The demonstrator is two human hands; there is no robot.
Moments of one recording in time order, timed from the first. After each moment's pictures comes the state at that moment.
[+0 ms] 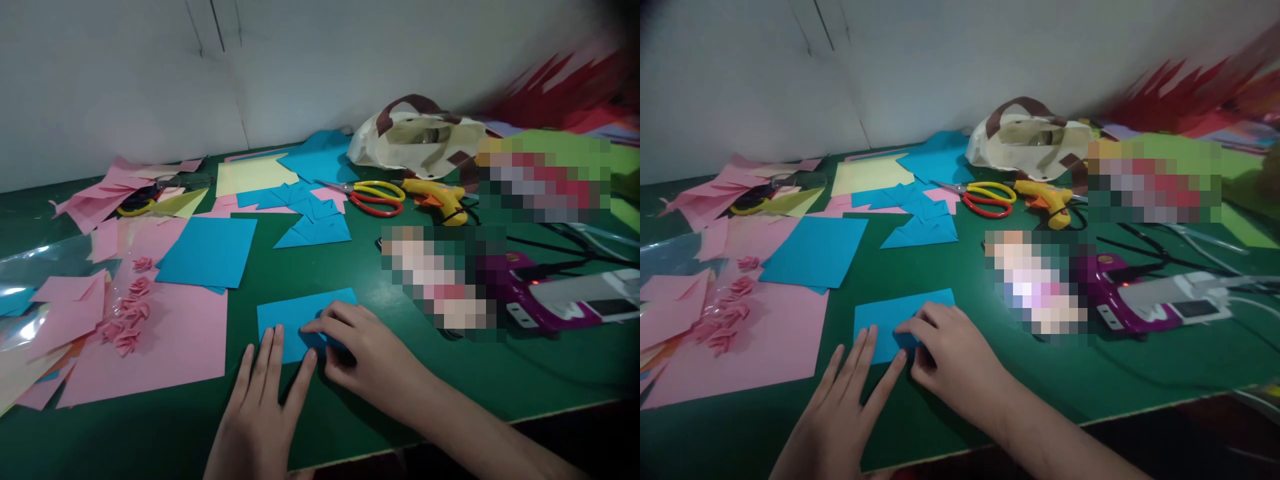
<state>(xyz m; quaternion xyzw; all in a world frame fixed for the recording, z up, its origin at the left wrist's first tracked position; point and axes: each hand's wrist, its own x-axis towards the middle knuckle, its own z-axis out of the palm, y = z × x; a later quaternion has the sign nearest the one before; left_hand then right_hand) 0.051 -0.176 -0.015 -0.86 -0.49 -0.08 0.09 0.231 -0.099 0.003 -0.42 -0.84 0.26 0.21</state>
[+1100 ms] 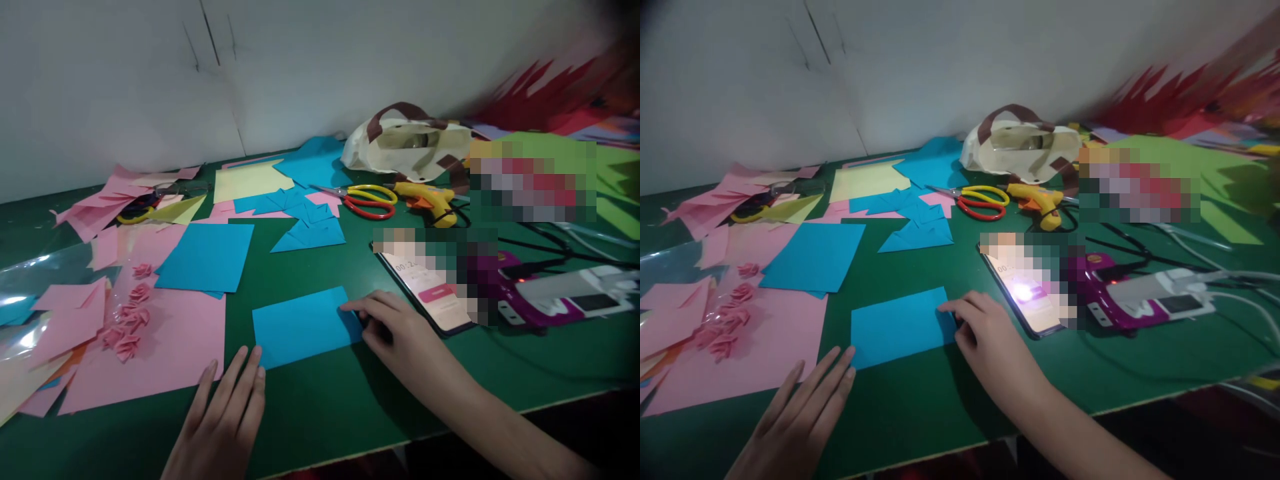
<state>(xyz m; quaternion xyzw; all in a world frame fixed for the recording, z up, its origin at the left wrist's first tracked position) -0.003 -0.174 0.008 -0.91 -0.37 0.00 0.18 0.270 -0.095 -0.004 -0.52 -0.78 0.19 0.28</state>
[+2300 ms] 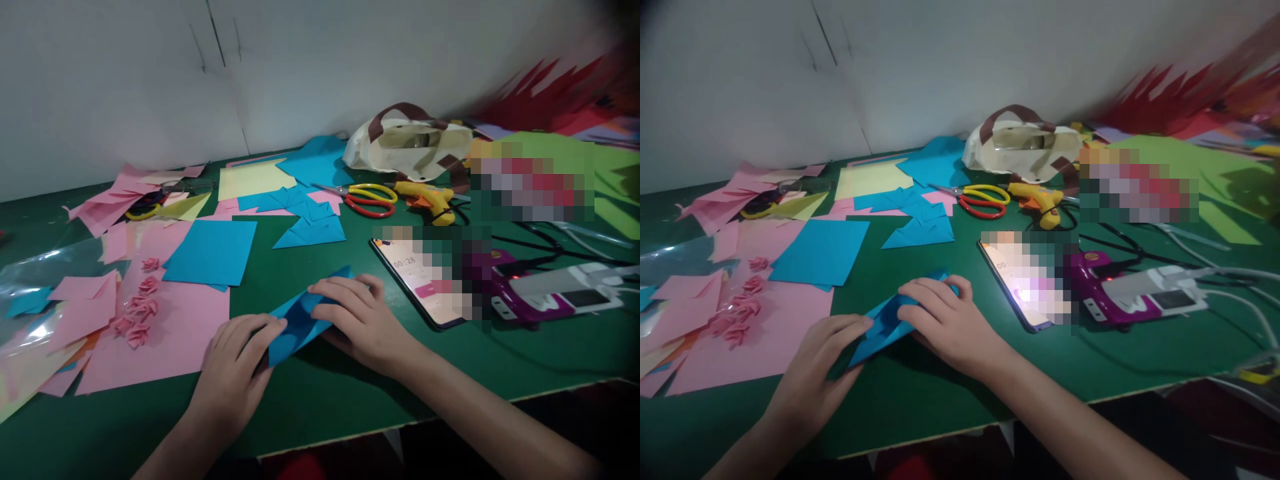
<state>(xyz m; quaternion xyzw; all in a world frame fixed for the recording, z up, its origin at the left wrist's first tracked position) 0.023 -0.137 0.014 -0.84 -0.48 -0.24 -0.05 0.243 -0.084 0.002 -0.32 -0.89 0.00 0.32</state>
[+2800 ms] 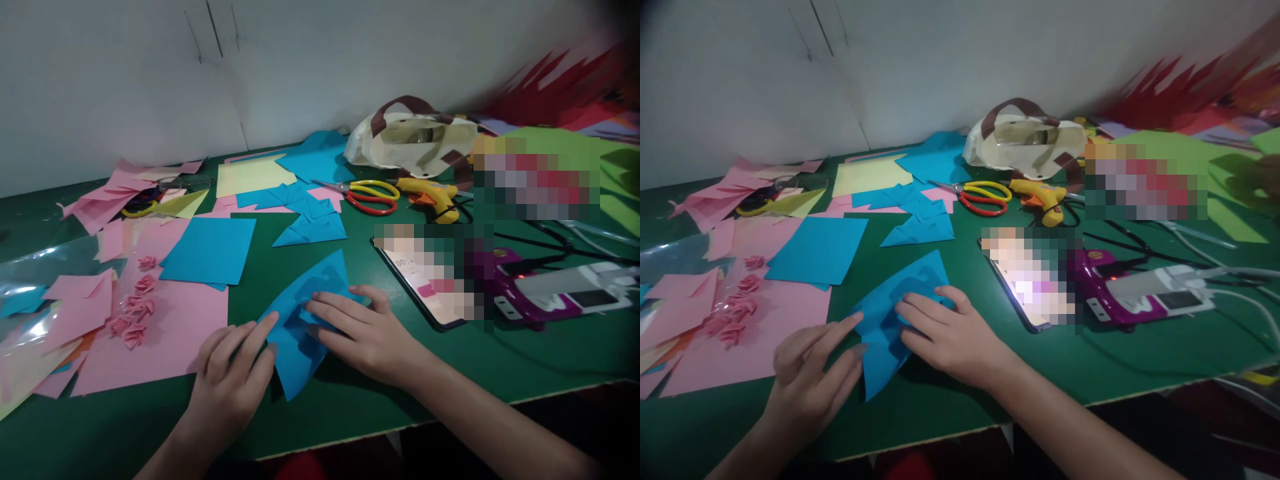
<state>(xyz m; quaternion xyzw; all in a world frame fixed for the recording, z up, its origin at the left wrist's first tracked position) 0.025 -0.141 0.015 -0.86 -0.42 -0.22 0.18 0.246 -0.090 0.001 -0.26 -0.92 -0.06 0.29</state>
